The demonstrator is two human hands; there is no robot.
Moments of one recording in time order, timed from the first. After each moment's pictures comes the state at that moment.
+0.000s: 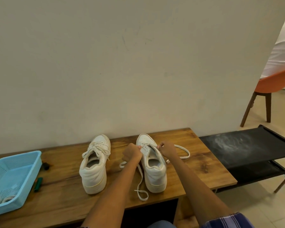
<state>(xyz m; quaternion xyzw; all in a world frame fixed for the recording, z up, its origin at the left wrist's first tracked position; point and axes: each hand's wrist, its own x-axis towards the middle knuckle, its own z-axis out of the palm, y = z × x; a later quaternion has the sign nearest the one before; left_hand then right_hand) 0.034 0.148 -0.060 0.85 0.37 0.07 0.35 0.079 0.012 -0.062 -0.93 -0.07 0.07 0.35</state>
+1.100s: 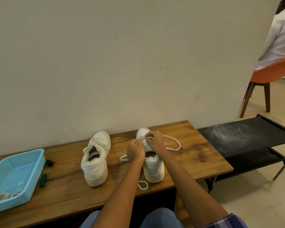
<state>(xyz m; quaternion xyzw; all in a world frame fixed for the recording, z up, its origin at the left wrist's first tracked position) 0.006 0.119 -0.061 0.79 0.35 0.20 0.46 0.054 0.045 -0.051 -0.88 -0.15 -0.05 0.45</state>
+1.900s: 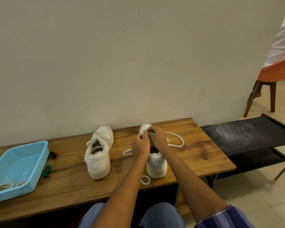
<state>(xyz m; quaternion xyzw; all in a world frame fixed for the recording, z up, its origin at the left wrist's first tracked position) 0.001 0.110 -0.059 0.78 0.30 0.23 0.50 0.051 0.048 -0.053 -0.87 -0.18 -0.06 0.45</state>
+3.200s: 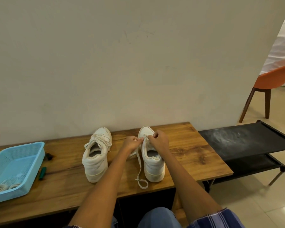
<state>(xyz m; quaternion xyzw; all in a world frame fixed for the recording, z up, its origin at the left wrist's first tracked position) 0.000 0.165 -0.032 0.82 0.23 -0.02 0.52 0.053 0.045 -0.060 -0.86 -0.07 -0.06 0.49</state>
